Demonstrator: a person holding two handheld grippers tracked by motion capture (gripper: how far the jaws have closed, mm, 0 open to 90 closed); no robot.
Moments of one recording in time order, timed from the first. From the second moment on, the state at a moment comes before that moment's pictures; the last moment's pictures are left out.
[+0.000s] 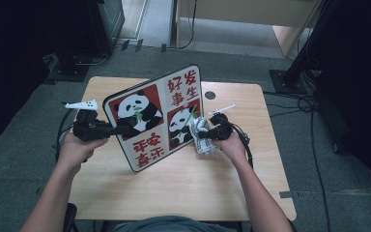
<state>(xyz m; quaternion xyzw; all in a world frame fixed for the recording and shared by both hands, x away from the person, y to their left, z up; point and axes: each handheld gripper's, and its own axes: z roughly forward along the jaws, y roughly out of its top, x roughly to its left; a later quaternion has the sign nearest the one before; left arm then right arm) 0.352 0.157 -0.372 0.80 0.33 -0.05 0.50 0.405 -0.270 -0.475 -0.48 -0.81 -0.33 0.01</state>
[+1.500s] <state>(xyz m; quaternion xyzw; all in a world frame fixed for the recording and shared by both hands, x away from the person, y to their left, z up) 0.353 0.158 -0.373 0.79 0.34 -0.06 0.50 0.404 -0.252 -0.303 -0.42 -0.82 -0.38 -0.04</state>
